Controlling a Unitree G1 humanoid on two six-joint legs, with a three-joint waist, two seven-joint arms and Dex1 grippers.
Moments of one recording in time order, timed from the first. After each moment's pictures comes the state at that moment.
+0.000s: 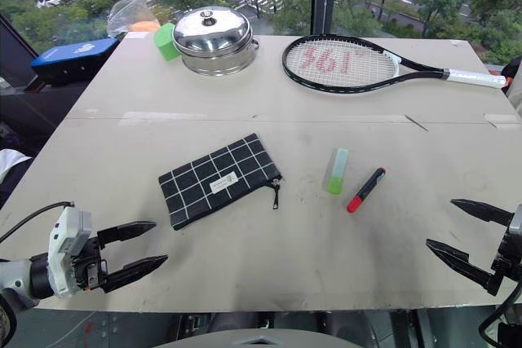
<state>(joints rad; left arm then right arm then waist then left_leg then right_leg) 0.51 0.81 0.50 -0.31 -0.63 0.34 -1.22 0.57 -0.77 -0.72 -0.41 0.61 0.23 1.20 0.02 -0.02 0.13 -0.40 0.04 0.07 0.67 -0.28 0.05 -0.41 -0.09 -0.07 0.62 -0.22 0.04</state>
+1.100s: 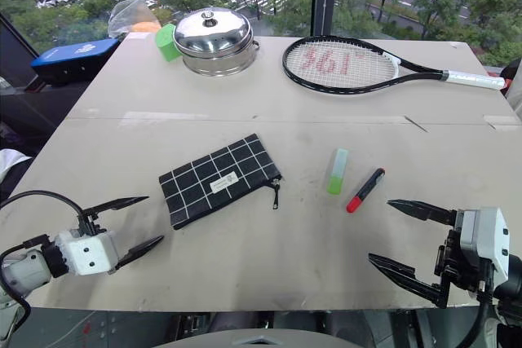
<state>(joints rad) 0.33 0.82 0.36 0.11 0.09 -0.78 -0.81 0.53 -0.74 -0.54 -0.75 0.76 0.30 1.11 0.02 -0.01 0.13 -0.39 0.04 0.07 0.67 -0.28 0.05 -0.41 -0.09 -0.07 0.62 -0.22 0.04</state>
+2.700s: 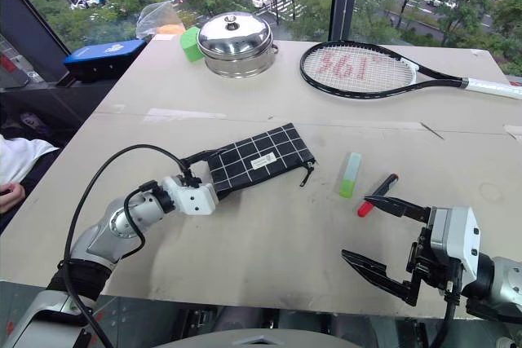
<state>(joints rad) -0.22 0.67 -0.12 0.30 0.41 -0.69 -0.44 0.53 -0.70 -0.42 -0.84 0.75 0.31 0.96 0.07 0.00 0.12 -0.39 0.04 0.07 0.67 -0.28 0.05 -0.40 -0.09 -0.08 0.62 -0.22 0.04</state>
